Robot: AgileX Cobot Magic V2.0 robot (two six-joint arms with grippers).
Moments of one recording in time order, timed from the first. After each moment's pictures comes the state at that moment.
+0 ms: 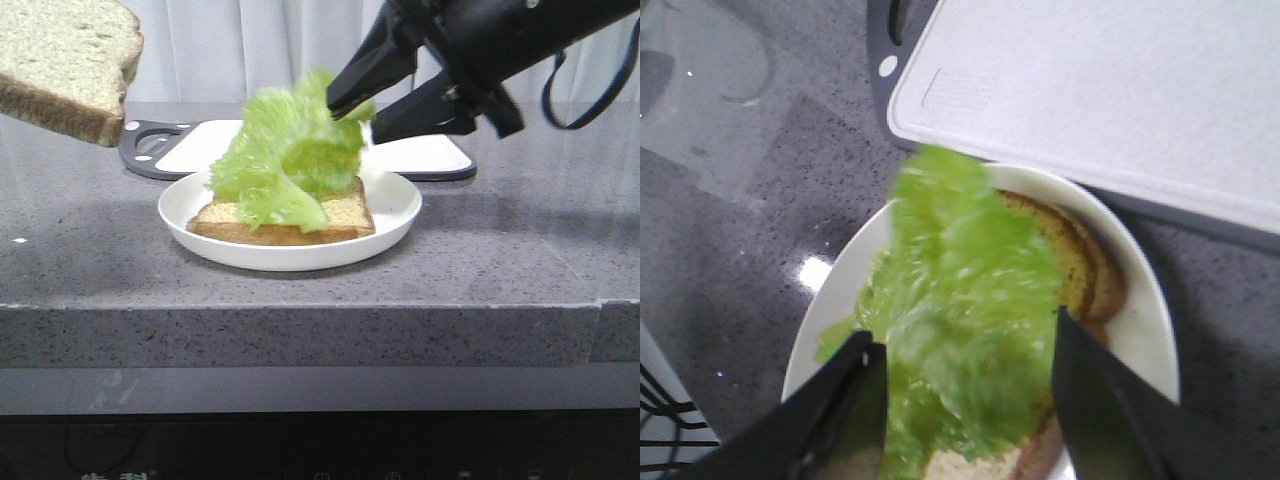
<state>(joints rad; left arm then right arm) 0.13 1.04 -0.93 -0.90 1.13 0.53 0.27 1.59 -1.05 1.28 0.61 -0.88</state>
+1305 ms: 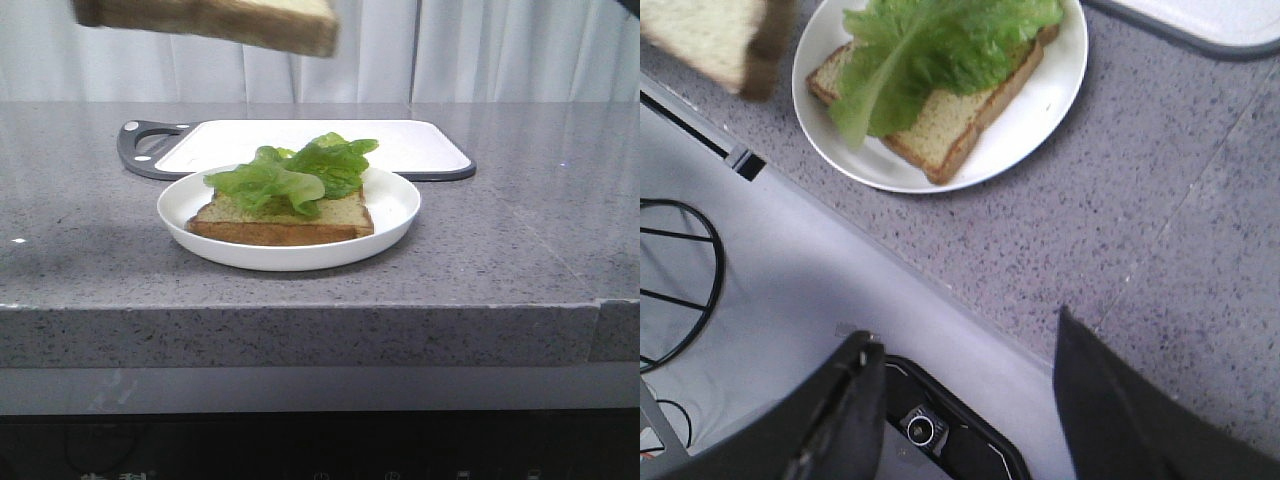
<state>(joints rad) -0.16 1.33 -1.02 -1.27 1.03 0.74 0.27 0.97 -0.95 0.46 0.97 -0.37</state>
